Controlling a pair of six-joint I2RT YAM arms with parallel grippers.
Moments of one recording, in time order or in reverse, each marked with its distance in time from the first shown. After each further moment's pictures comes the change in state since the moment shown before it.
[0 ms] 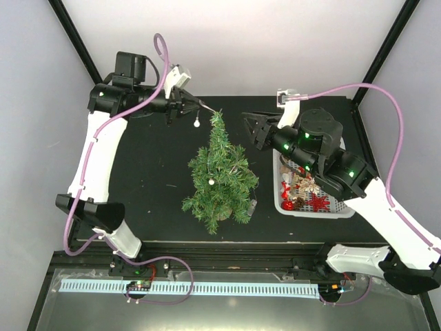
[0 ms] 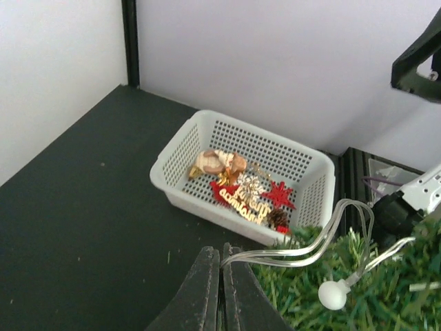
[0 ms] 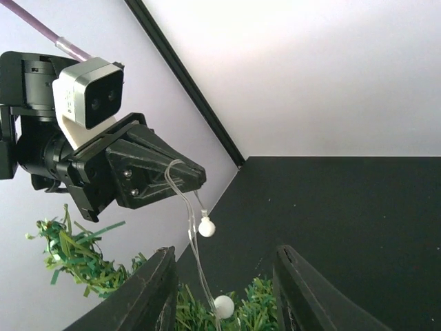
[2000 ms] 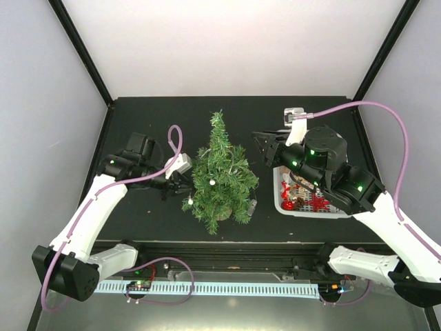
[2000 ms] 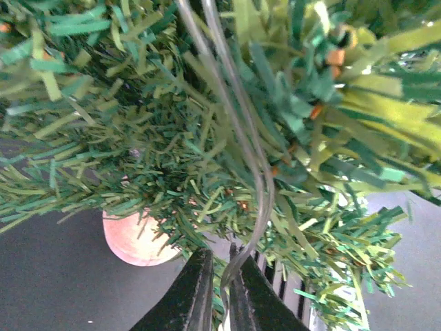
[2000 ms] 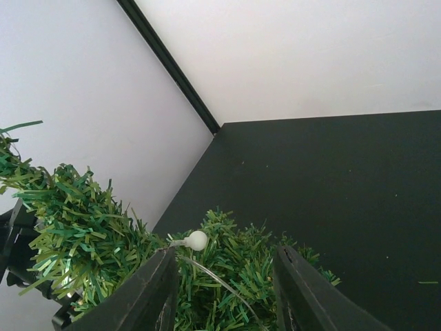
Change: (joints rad) left arm -0.031 -0.554 -1.039 0.038 -0.079 0.187; right arm 0.000 -0.138 -0.168 -0.079 0.016 0.012
